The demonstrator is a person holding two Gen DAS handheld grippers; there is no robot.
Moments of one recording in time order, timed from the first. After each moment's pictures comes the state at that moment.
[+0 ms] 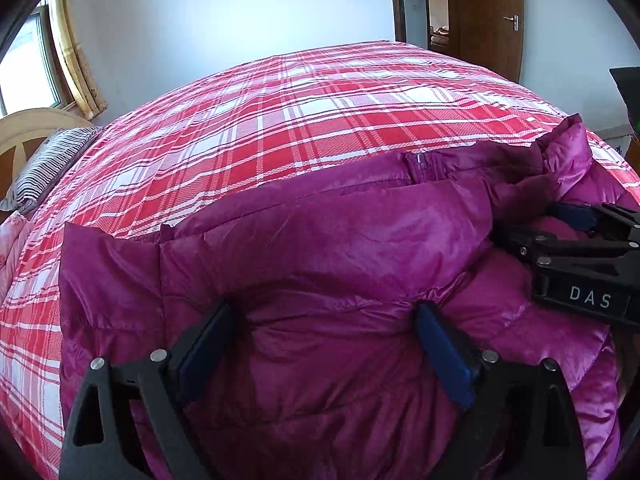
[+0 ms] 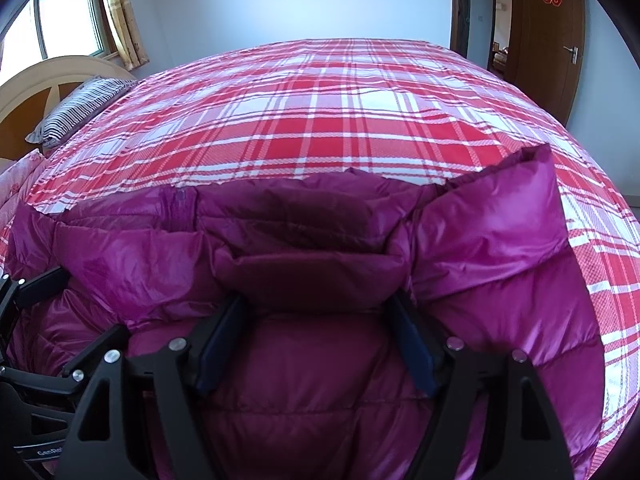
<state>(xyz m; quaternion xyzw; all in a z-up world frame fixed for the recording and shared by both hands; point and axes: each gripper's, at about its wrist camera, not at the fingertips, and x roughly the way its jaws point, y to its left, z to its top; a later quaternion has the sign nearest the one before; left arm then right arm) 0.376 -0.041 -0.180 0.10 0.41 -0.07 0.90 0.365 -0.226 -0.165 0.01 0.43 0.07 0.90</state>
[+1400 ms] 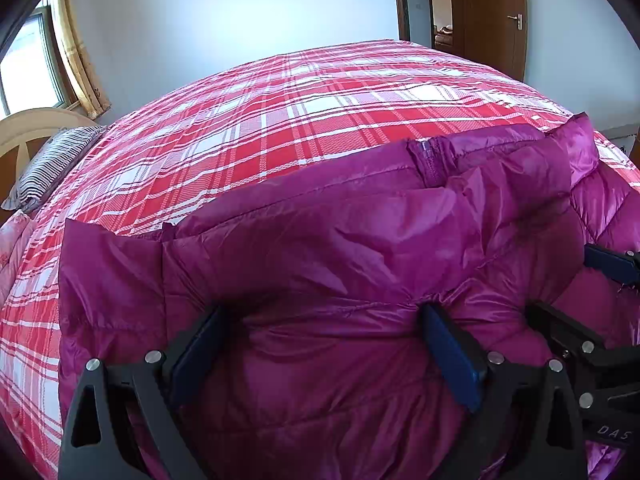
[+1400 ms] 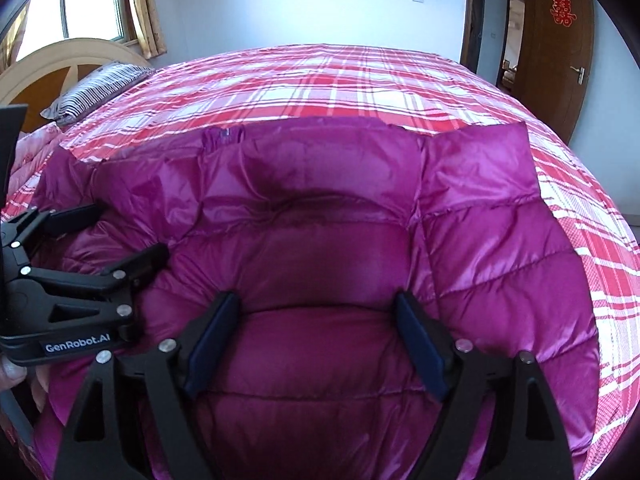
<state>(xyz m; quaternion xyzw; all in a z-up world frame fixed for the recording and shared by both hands) 0.376 -0.043 -0.182 0.10 0.41 -0.06 0.91 0.315 -0.214 -0.166 -0.03 0.42 0.08 0.90</state>
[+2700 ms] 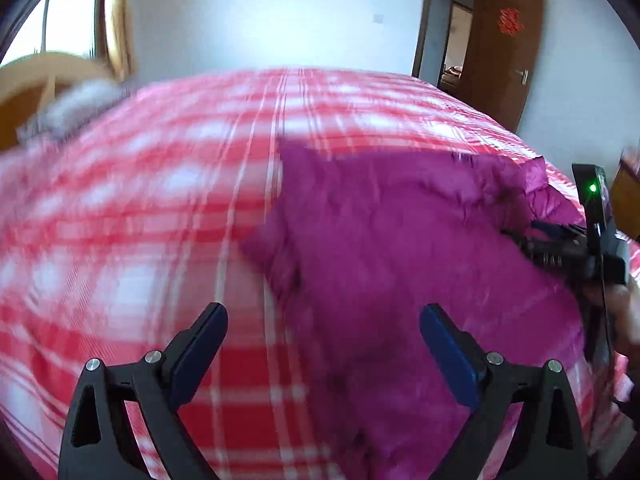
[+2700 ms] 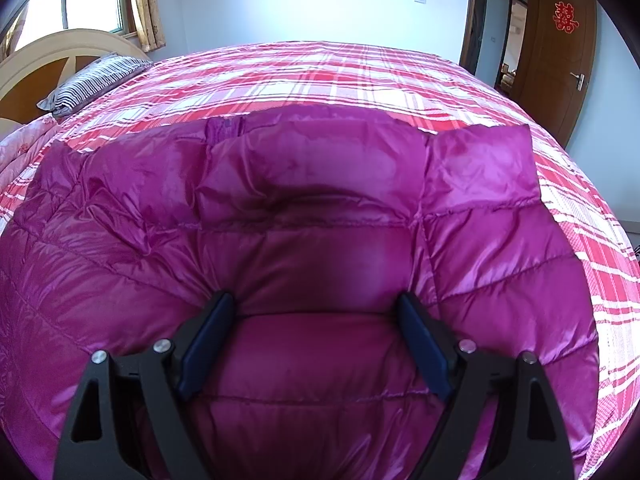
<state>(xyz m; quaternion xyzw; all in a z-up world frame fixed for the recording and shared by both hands) 0.257 0.118 -0.153 -0.02 0.40 -0.09 0.91 0.315 -0.212 -0.169 -0.04 0.42 0.08 0.90</state>
